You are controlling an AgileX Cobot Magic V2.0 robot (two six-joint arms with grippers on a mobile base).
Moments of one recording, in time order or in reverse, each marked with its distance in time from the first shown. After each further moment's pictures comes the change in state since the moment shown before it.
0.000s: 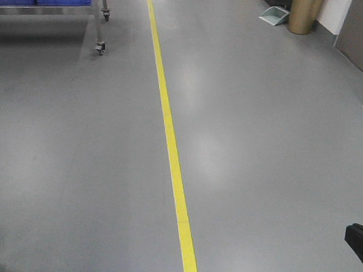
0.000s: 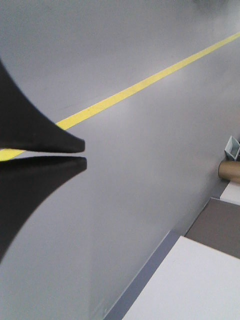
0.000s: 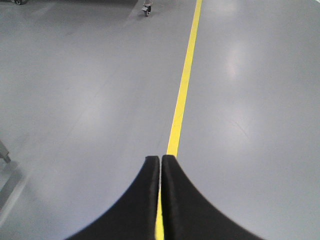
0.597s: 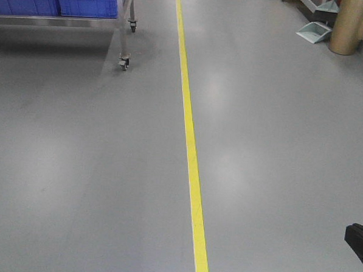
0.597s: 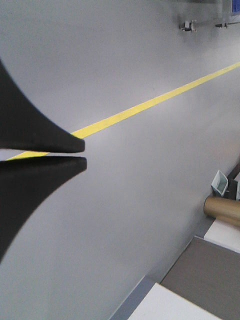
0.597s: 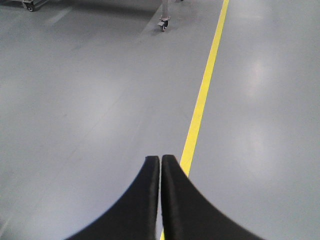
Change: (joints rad) left arm 0.000 0.000 0.000 0.000 0.000 0.000; right arm 0.000 0.000 0.000 0.000 0.000 0.000
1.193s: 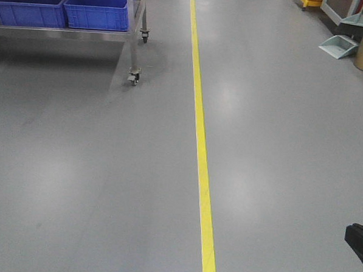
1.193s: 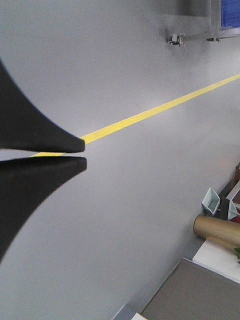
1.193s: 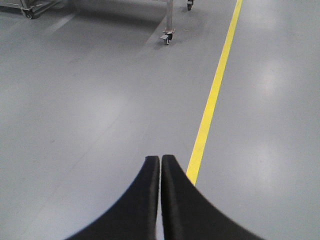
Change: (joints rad) left arm 0.000 0.000 0.000 0.000 0.000 0.000; right arm 0.000 0.000 0.000 0.000 0.000 0.000
